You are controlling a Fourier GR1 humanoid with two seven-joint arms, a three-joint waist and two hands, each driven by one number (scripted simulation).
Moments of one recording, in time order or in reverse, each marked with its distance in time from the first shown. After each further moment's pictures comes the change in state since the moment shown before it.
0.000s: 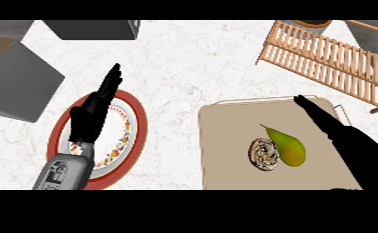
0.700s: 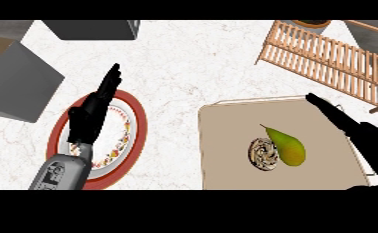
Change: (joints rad) left arm 0.000 0.049 -0.055 -0.014 0.055 0.050 0.011; right arm 0.018 -0.211 -0.023 0.055 -0.195 -0.088 -0.118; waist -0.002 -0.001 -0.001
